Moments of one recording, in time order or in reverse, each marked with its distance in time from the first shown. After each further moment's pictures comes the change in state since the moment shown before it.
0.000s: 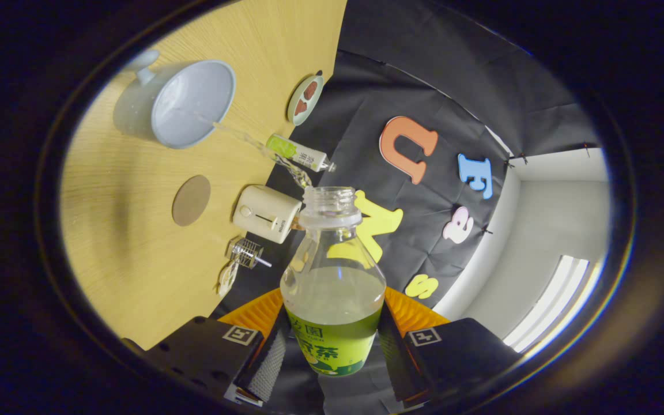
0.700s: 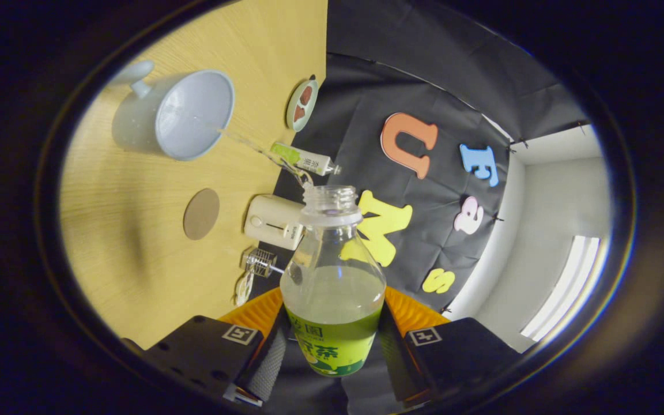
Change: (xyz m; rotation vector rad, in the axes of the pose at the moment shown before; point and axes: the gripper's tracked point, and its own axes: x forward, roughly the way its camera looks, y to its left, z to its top) arm 0.002 0.015 -0.004 0.097 -0.022 0.045
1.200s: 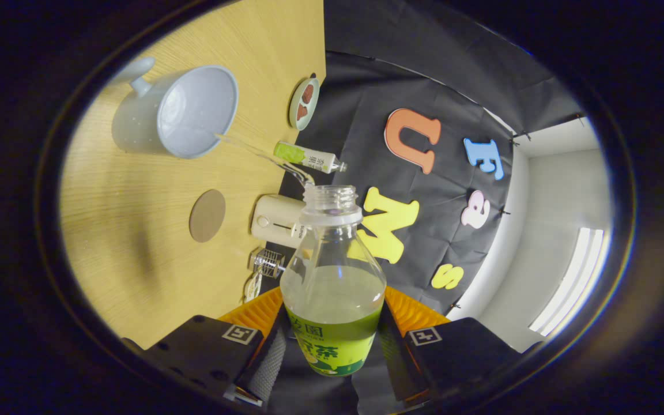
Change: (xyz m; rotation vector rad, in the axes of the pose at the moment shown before) arm 0.006 0.015 0.001 0.039 -0.008 0.040
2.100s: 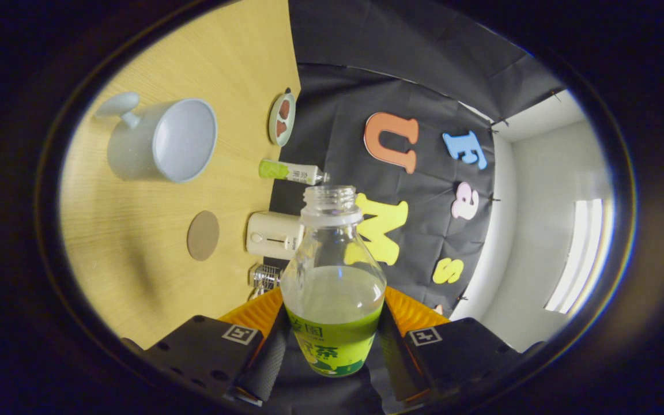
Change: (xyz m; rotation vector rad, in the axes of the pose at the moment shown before) arm -0.012 -0.008 -0.003 0.115 -0.051 -0.021
